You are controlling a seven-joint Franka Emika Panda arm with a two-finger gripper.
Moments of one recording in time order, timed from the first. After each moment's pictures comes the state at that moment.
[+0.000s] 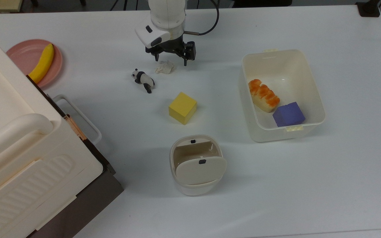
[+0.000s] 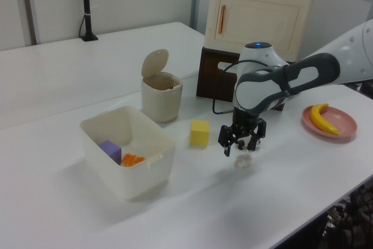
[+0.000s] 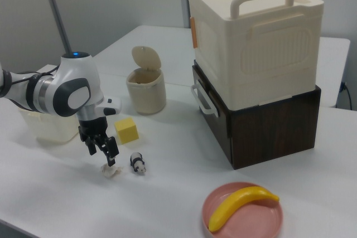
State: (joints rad) arm -0.05 0.00 0.13 -2.31 -0.01 2.25 0.26
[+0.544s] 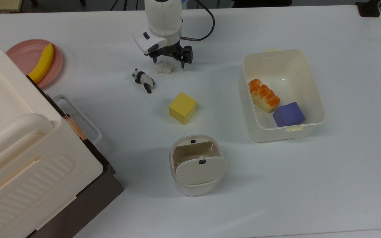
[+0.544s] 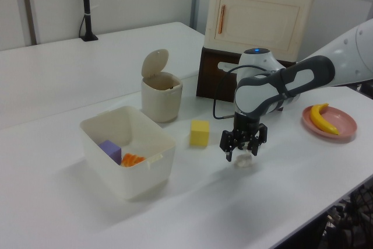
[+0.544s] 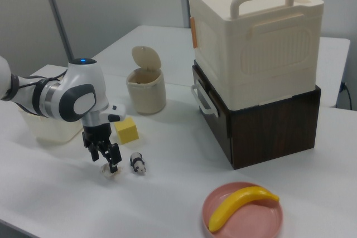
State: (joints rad) arm -0.07 0.04 0.13 -2.31 -0.01 2.25 0.26
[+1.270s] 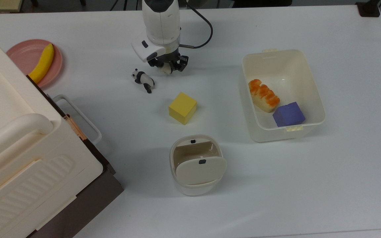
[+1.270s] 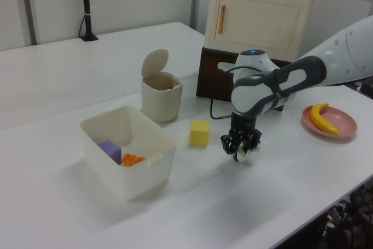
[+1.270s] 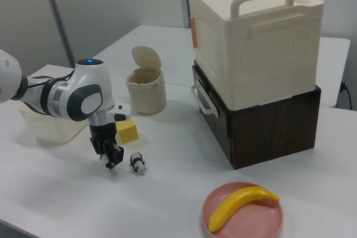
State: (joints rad) arm -0.07 0.11 0.13 -2.26 -0.02 2.26 0.24
